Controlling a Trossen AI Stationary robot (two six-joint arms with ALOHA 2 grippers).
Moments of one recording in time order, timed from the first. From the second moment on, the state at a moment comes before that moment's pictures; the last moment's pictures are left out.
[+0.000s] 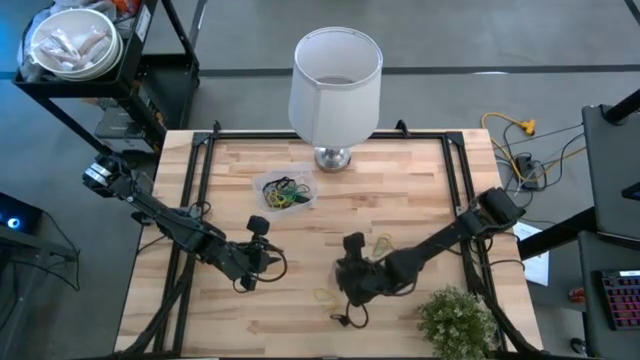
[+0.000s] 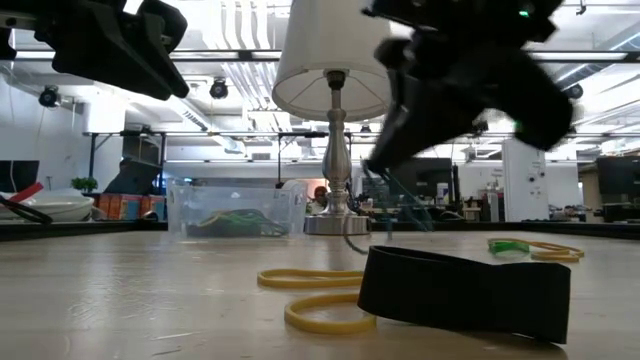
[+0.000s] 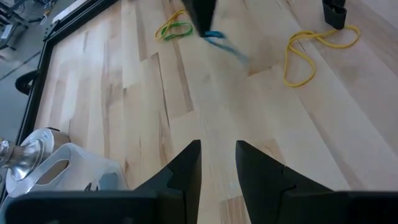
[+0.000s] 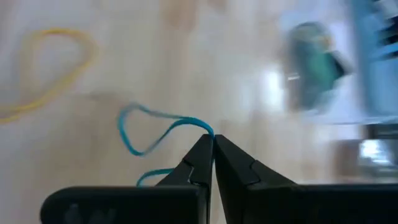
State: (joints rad) left arm -0.56 1.19 0.73 -0.28 -0.52 0.06; right arm 0.49 1.90 1.24 -0.43 0.63 0.05
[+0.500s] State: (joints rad) left arm -0.56 1.19 0.73 -0.29 -0.53 0.06; right arm 0.39 1.90 1.30 -0.08 0.87 -0.30
